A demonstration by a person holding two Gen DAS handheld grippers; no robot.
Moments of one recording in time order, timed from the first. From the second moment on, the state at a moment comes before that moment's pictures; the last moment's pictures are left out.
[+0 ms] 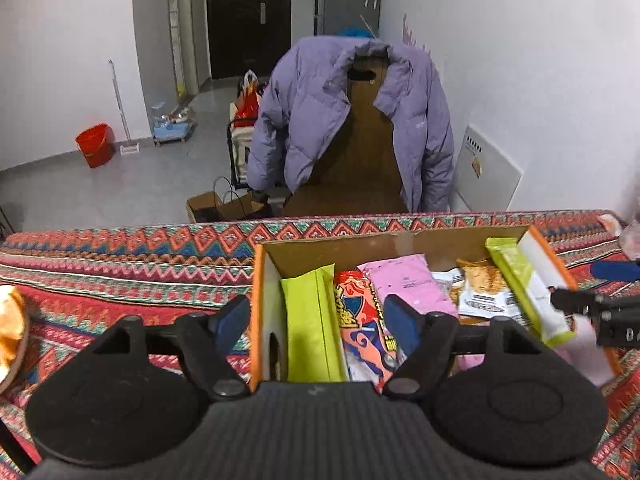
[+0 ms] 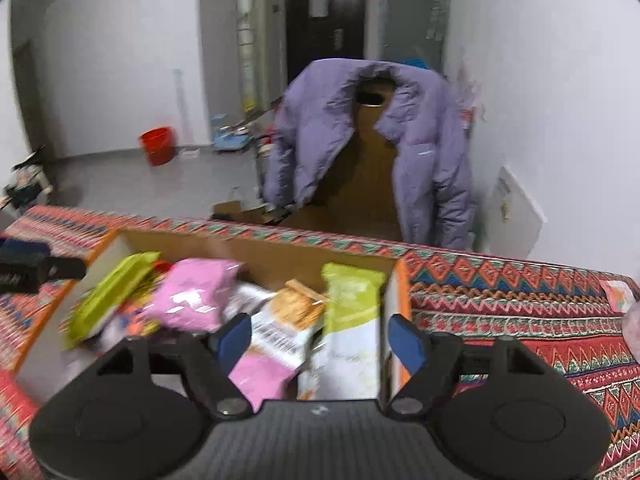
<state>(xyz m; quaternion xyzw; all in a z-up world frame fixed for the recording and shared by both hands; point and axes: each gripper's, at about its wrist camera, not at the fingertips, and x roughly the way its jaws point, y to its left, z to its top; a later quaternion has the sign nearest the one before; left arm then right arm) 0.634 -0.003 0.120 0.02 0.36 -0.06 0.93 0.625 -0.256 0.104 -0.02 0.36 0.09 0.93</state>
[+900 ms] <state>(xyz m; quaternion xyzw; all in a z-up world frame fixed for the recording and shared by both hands) 0.273 0.004 0.154 0.01 0.11 -0.07 0.99 0.296 -0.247 0.145 -0.02 0.11 0.11 0.99</state>
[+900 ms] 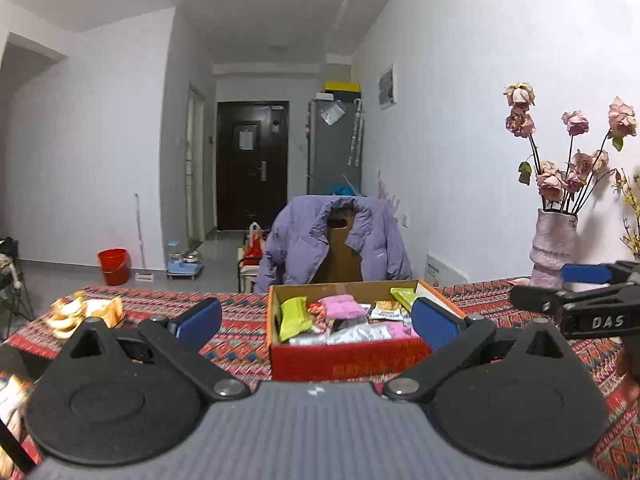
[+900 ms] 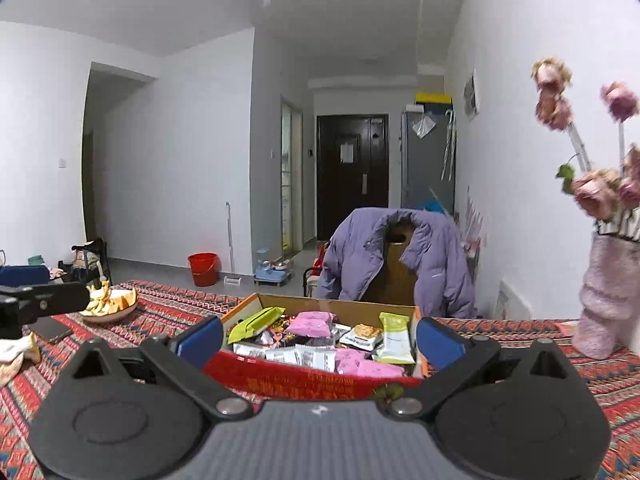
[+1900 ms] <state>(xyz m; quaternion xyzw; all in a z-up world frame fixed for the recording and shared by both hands) 0.004 0.042 0.048 0.02 0.10 -0.02 0.99 -0.018 -0.206 0.035 -0.02 0.09 0.10 0.99</state>
